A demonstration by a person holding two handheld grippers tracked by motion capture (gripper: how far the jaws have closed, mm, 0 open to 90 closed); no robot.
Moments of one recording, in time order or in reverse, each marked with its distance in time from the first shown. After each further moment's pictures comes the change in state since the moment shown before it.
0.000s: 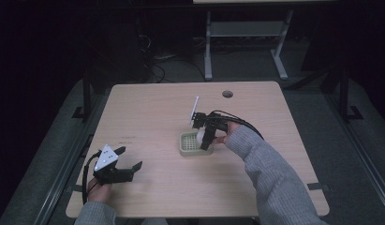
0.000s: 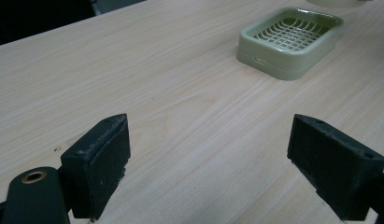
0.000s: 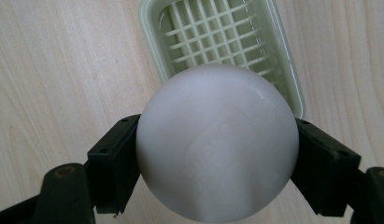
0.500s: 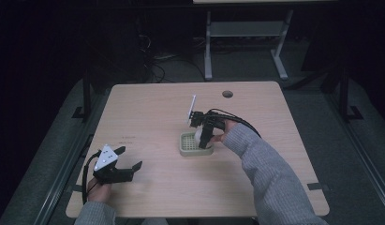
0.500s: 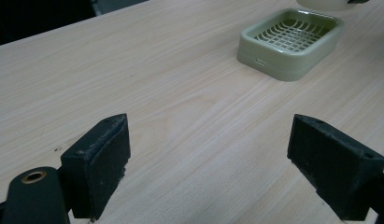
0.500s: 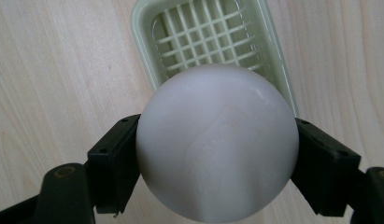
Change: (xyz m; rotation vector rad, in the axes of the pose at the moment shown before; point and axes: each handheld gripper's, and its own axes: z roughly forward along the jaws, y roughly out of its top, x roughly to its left) left arm 0.001 0.000 -0.001 0.005 0.002 0.001; right arm -0.004 0.009 0.002 0.018 -0.006 -0.007
